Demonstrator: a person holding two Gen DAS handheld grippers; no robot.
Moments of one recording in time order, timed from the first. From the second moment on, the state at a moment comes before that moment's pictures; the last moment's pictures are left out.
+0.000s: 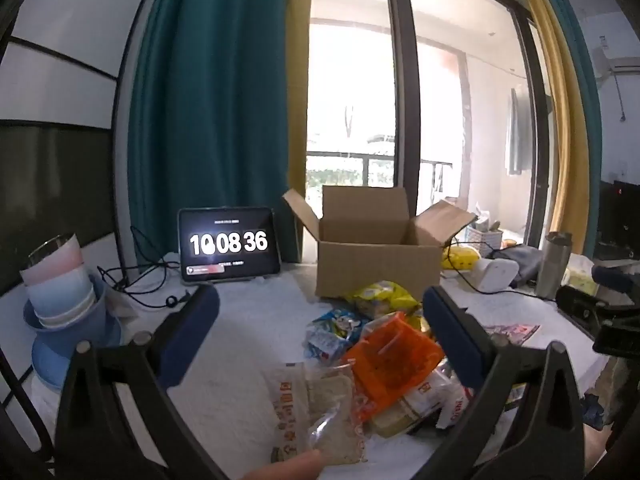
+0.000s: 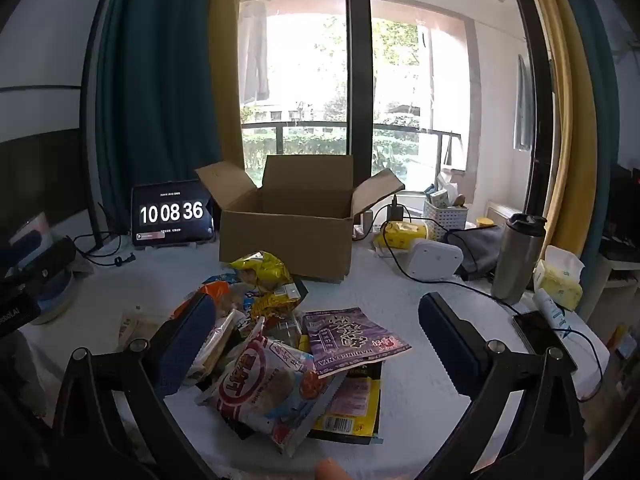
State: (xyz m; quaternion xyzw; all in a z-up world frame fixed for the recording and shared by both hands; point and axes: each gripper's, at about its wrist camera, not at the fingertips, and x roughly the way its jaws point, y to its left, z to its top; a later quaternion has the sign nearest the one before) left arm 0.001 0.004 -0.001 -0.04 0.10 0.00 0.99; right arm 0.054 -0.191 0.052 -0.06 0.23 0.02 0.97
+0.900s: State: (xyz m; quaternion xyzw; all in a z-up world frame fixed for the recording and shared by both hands) left arm -0.001 0.000 0.000 -0.04 0.11 -0.01 0.99; right arm 0.051 -0.190 0.058 -0.04 0.21 0.01 0.98
